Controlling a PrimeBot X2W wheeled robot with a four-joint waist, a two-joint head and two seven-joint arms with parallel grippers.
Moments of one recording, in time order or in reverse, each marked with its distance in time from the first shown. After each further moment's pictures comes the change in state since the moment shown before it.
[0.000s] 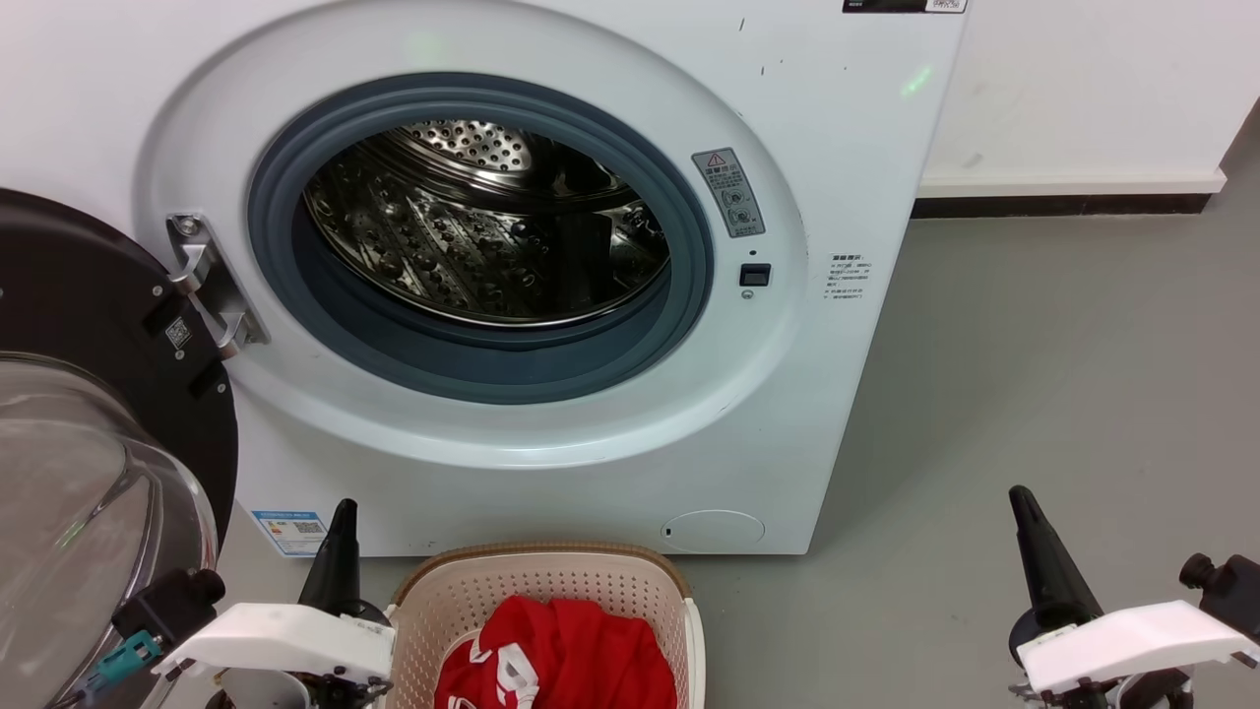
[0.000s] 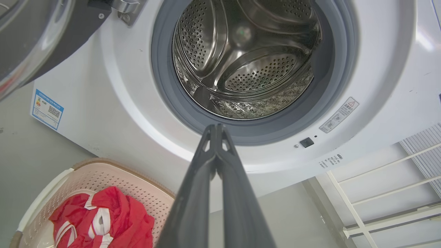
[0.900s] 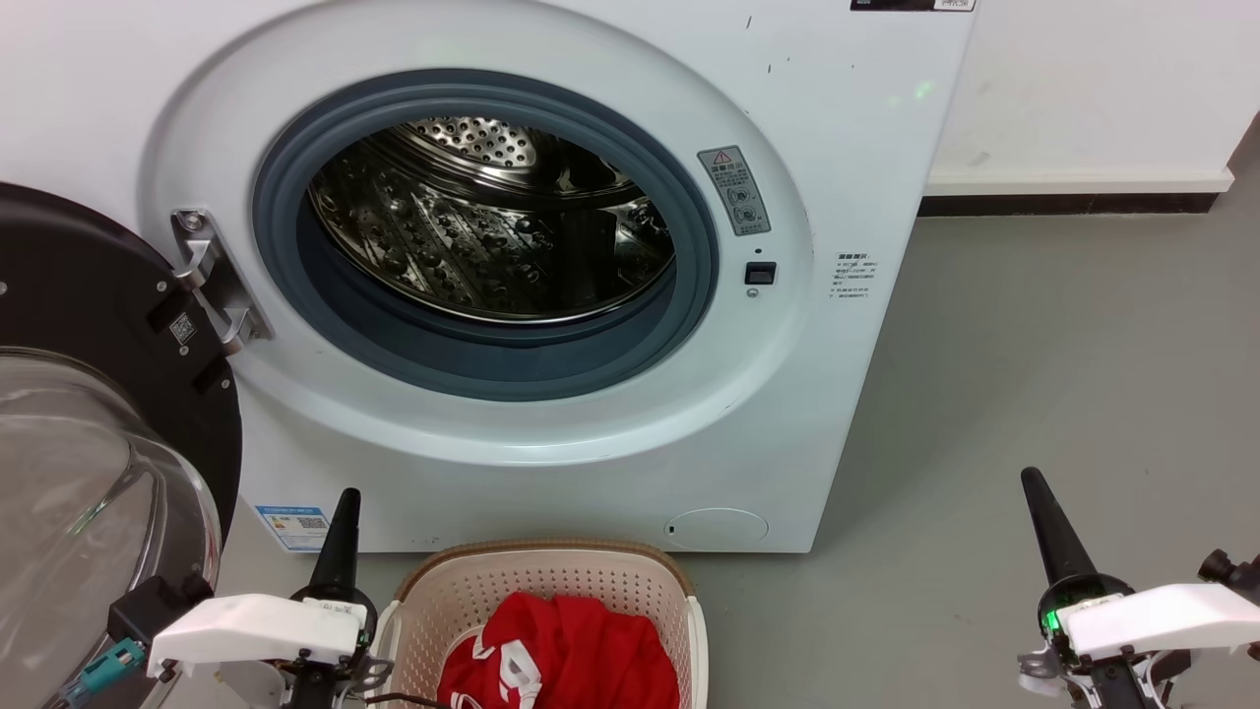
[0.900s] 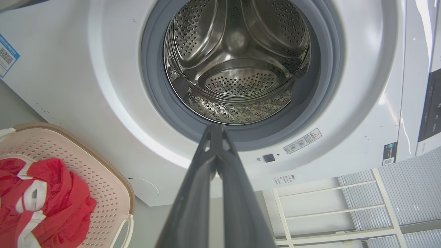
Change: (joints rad) left arm -0.032 -0.014 0.033 0.031 -0.310 -0.027 0.061; right arm -0.049 -0.004 -0.023 0.051 0.331 0.000 0.038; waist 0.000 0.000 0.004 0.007
